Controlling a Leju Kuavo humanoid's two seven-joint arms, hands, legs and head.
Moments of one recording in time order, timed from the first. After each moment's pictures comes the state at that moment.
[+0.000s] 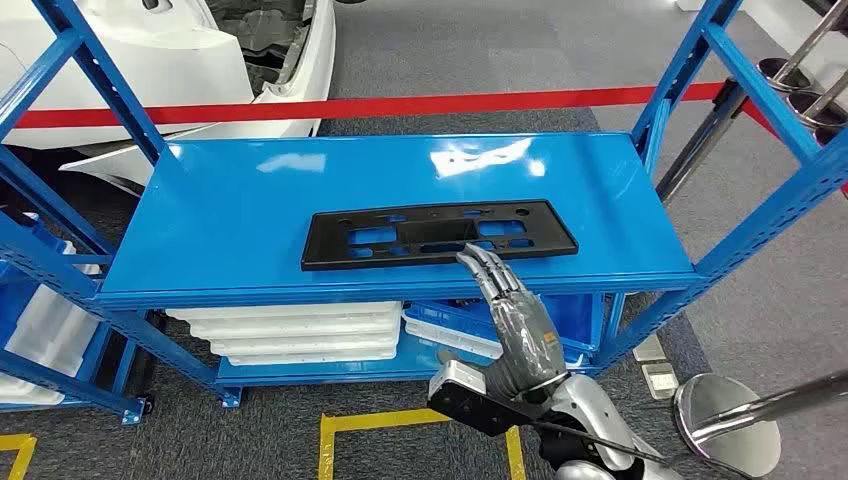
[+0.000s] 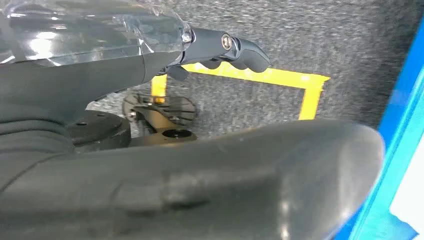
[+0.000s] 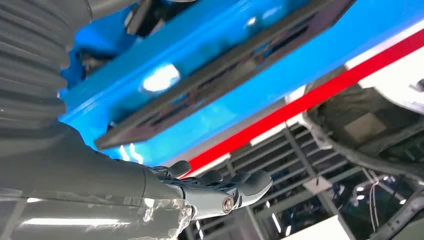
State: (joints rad) left arm -0.13 -0.04 -1.18 -0.33 0.99 0.30 -0.54; right arm -0.03 -0.38 0.48 -2.07 0.67 -0.38 0.20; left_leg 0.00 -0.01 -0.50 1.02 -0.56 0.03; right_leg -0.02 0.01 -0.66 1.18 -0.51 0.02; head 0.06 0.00
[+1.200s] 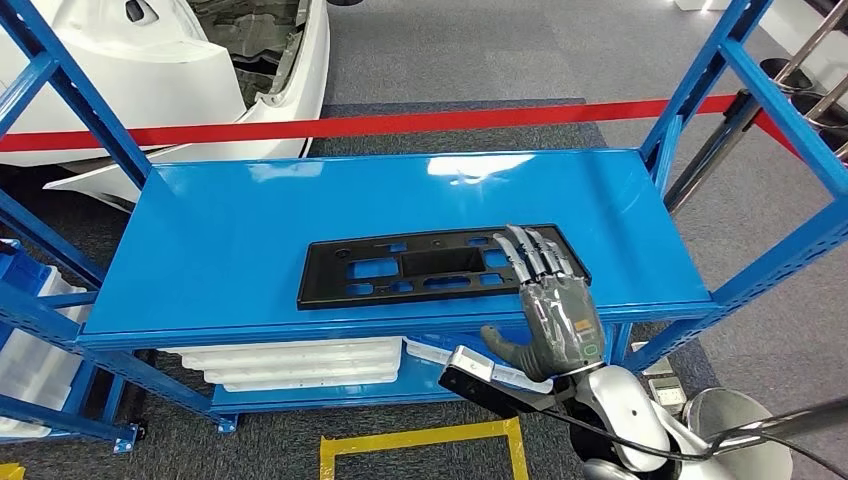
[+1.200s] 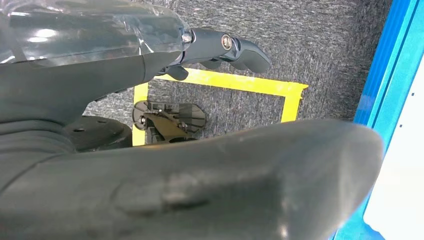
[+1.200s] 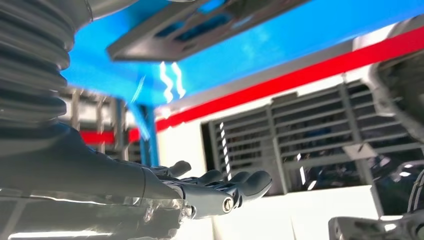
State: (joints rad) left arm -0.14 -0.04 -1.19 -0.33 0.99 0.37 -0.53; right arm -0.02 -0.49 0.43 -2.18 0.94 -0.22 0.40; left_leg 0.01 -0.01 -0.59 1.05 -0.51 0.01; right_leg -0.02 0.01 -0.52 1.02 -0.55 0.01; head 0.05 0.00
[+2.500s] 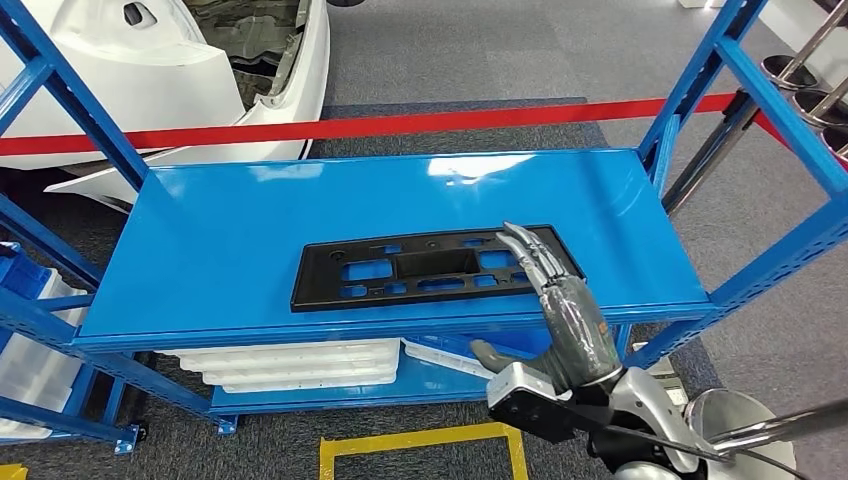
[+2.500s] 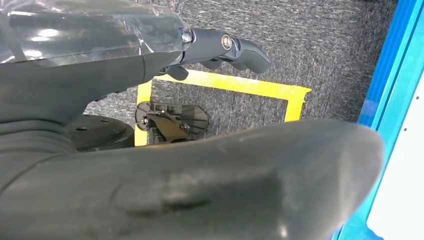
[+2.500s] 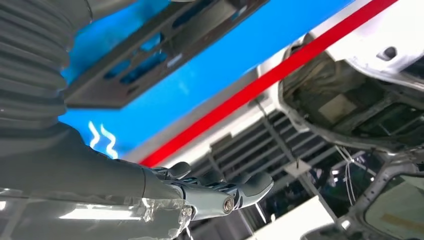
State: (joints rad) left arm -0.14 -0.05 -1.19 -0.33 1.01 0.40 -0.52; right arm 0.01 -0.56 0.41 -2.25 0.48 -0.44 0.14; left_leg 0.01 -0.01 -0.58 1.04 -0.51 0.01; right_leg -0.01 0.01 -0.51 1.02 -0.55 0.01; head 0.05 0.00
